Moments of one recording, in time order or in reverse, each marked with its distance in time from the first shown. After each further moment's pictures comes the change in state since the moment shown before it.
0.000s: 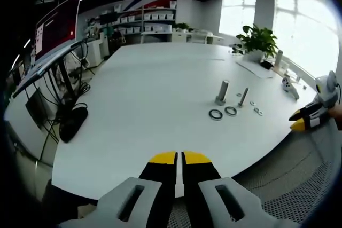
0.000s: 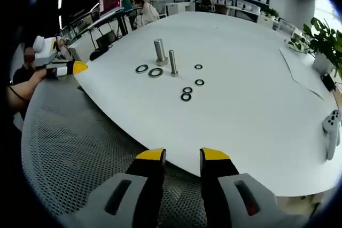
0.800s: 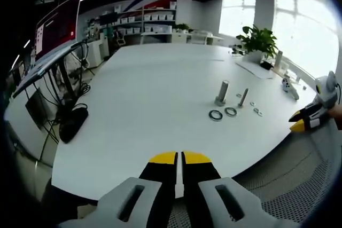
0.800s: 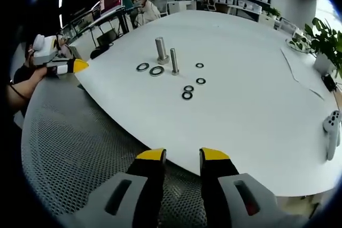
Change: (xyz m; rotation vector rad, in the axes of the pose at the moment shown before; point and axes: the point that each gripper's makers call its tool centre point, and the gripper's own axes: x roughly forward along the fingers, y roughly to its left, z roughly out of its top) left arm 0.000 0.000 0.001 0.002 -0.006 -0.001; right arm 0.000 0.001 -0.001 -0.001 0.008 0.003
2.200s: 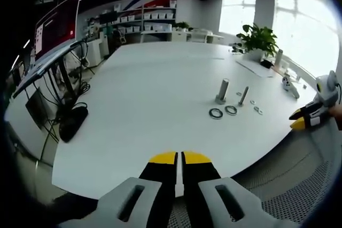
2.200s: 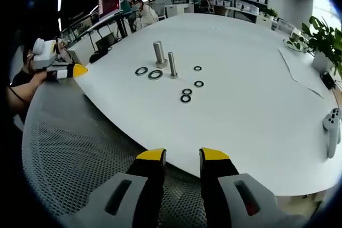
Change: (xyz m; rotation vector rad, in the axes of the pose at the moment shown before) left arm 0.000 0.000 -0.001 0.001 0.011 0.004; right arm -0.001 -0.001 0.003 0.016 -0.027 -0.002
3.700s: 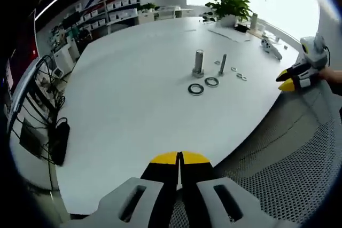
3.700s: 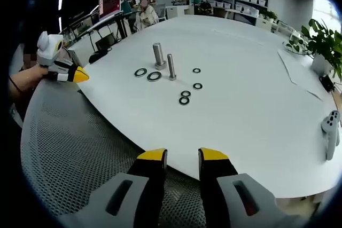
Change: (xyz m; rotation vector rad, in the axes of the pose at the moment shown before) left arm 0.015 -0.019 -0.011 0.248 0.227 -0.173; right arm 0.001 -0.001 0.003 -0.011 -0.008 -0.011
